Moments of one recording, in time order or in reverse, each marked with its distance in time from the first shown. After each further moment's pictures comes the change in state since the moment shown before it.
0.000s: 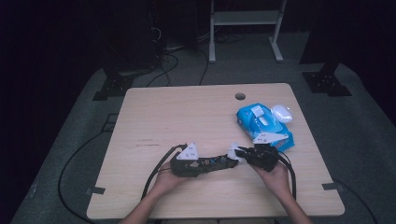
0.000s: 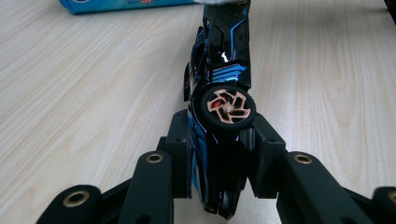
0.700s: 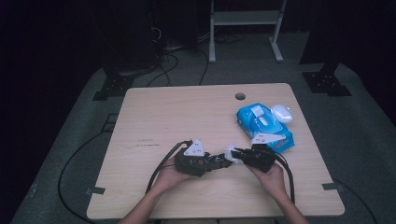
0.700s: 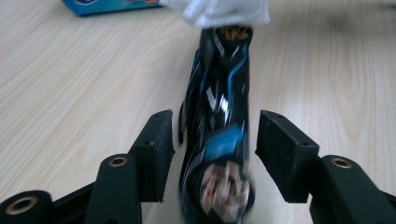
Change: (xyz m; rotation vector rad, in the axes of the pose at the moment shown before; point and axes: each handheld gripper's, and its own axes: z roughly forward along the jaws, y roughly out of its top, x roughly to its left) left arm -0.002 0.027 0.009 0.086 0.032 0.025; right arm 0.005 -0.003 0.013 -0.019 0.062 0.034
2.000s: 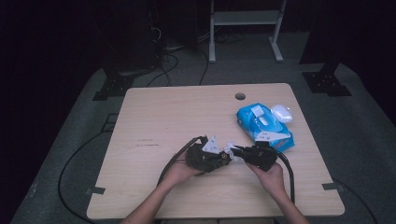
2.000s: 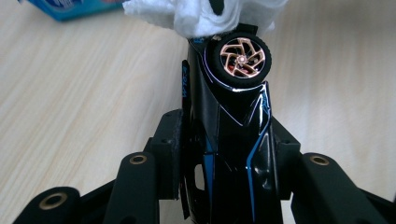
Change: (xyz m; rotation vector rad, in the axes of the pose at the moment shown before) left arm -0.004 0.035 0.007 0.079 -0.012 0.044; right arm -0.001 0.005 -0.009 -0.095 0.072 0.072
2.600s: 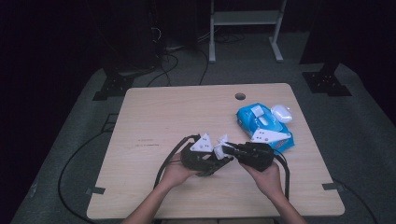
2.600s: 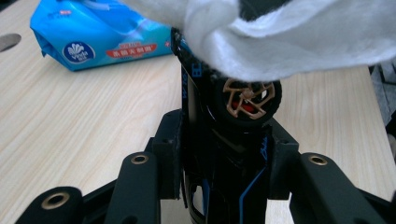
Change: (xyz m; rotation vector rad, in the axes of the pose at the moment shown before) left arm -0.006 0.001 -0.023 -0.172 -0.028 -0.023; right arm 0.048 0.031 -0.011 -0.089 0.056 -0.147
